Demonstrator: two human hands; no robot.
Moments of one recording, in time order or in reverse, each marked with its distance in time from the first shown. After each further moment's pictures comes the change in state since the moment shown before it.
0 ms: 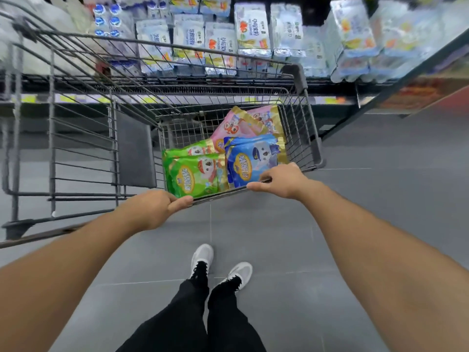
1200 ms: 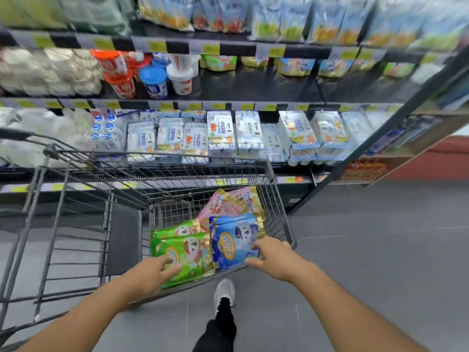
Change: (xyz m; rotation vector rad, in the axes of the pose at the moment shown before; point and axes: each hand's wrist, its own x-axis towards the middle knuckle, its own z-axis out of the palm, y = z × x) left_hand 0.035 0.090 -0.036 -0.155 -0.055 -0.123; right_hand -0.072 0.057 -0.072 0.252 -0.023 0.154
